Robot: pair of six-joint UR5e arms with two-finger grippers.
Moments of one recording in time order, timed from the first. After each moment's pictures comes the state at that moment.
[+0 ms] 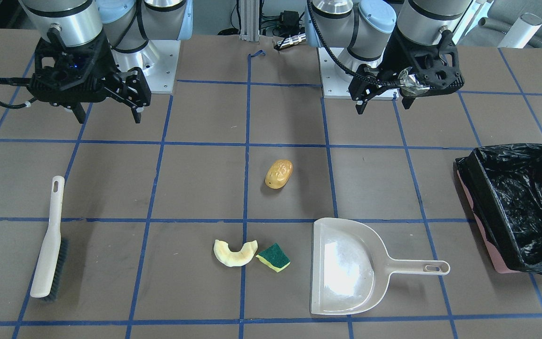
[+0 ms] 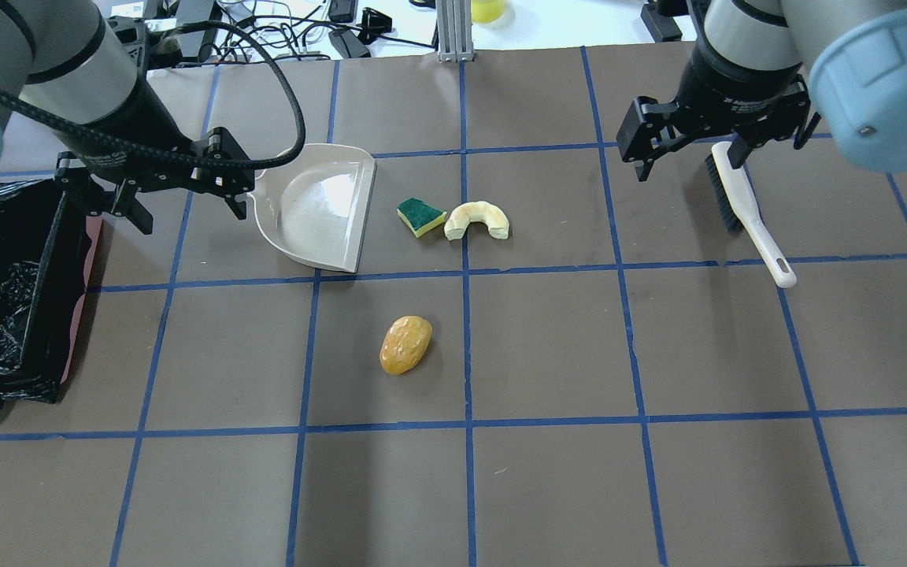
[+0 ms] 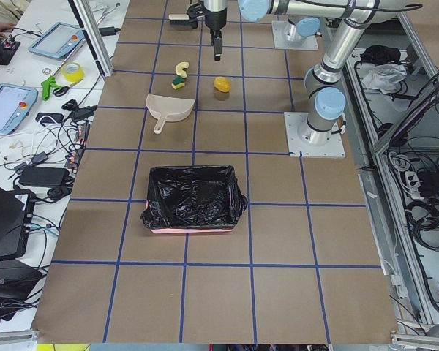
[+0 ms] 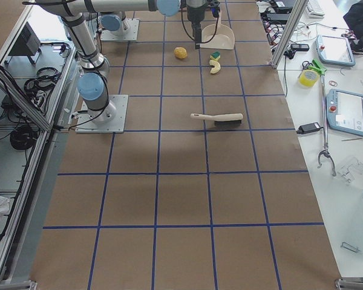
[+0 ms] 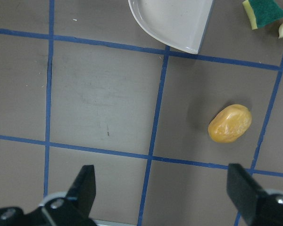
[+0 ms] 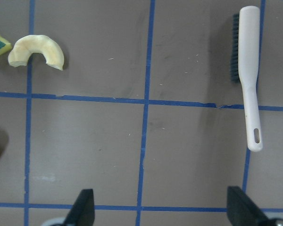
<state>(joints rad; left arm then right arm) -1.55 -1.50 -1.61 -1.61 1.59 -0.12 1.59 -1.58 1.59 -1.64 -1.65 -0.04</state>
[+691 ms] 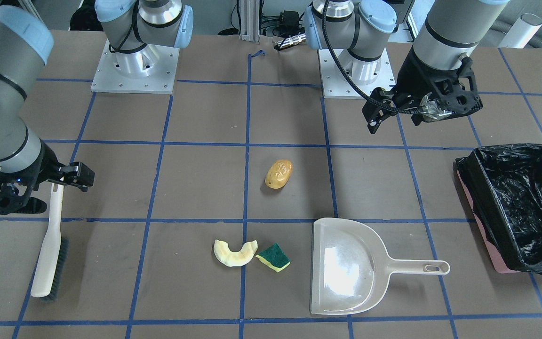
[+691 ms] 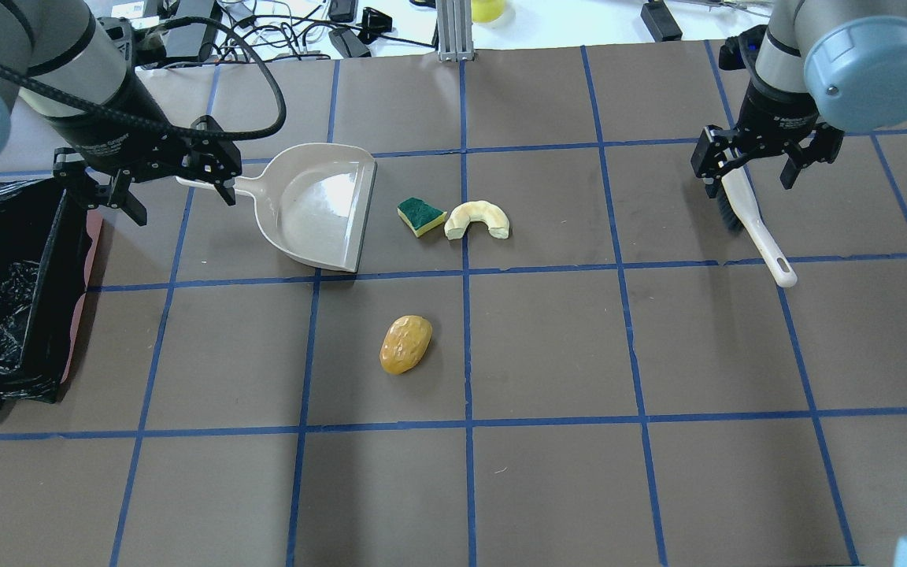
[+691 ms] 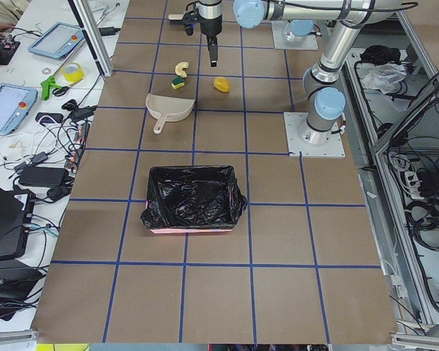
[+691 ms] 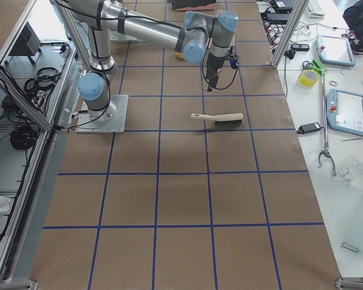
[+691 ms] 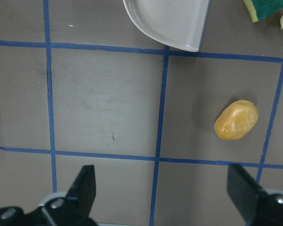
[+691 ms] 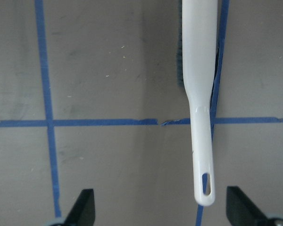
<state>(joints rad) -1.50 -1.56 -1.62 -1.51 1.58 -0.27 1.38 -1.28 1.60 -1.77 -1.70 -0.21</state>
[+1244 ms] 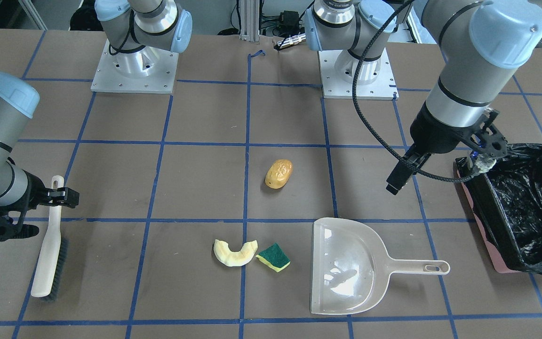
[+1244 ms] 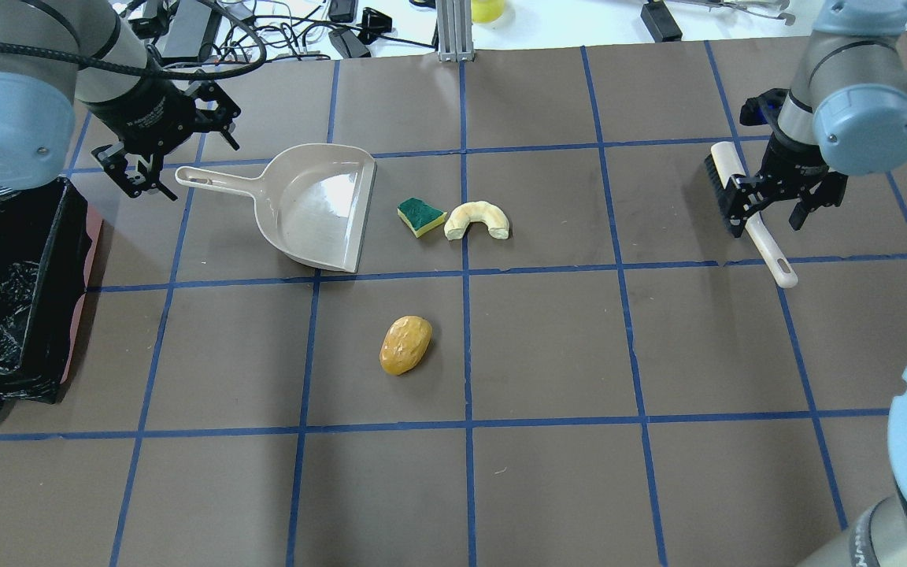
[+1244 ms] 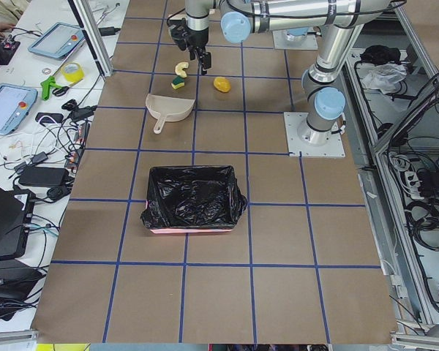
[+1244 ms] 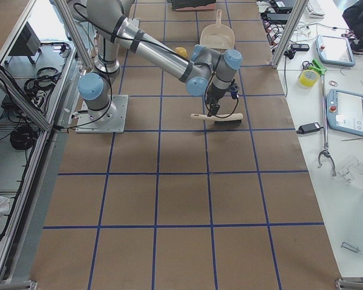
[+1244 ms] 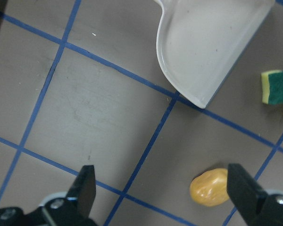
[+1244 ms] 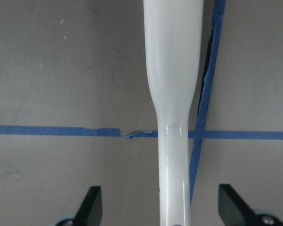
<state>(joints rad) -1.44 -1.69 -1.63 -1.26 1.55 -0.68 1.28 -1.20 1.71 -1.89 -1.70 -0.34</state>
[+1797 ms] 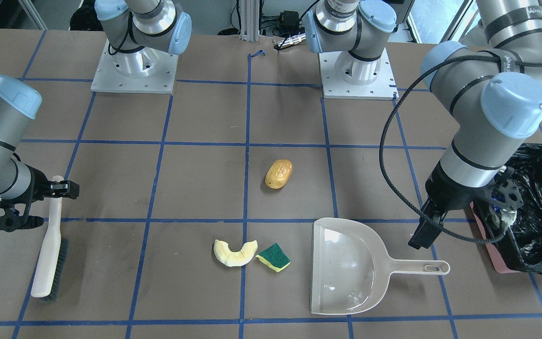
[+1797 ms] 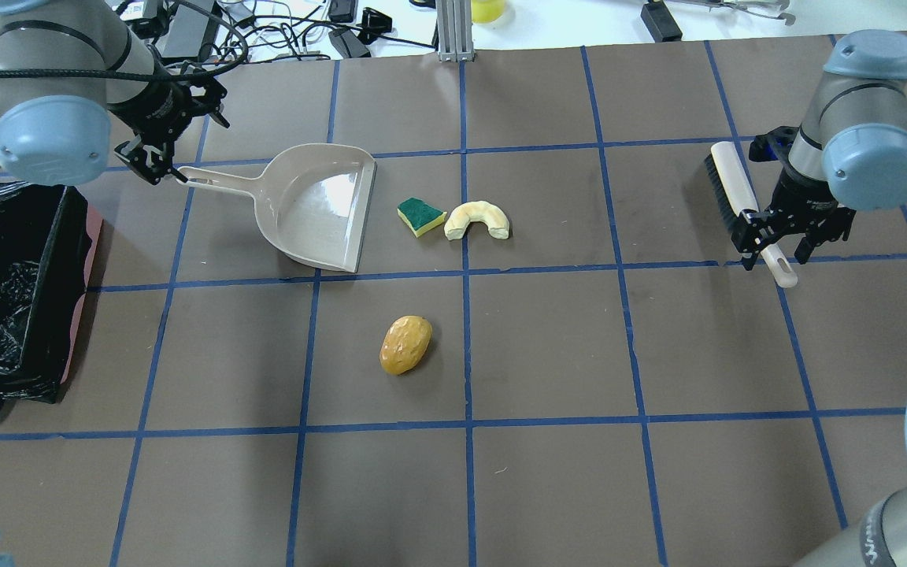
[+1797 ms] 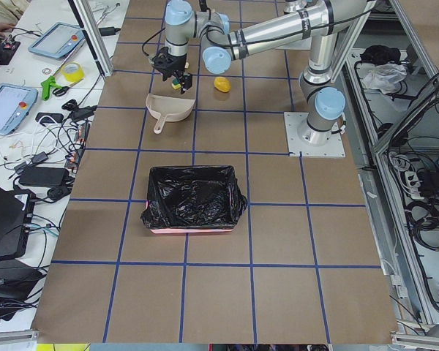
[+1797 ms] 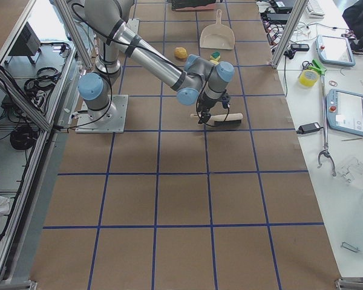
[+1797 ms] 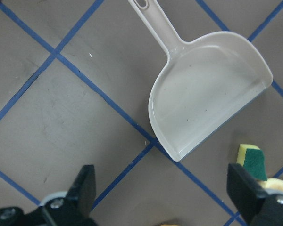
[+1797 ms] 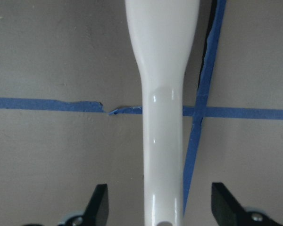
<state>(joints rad) -1.40 -1.86 -1.62 -1.03 1.54 -0.84 1.24 -1.20 1.78 -1.91 -1.70 -0.38</state>
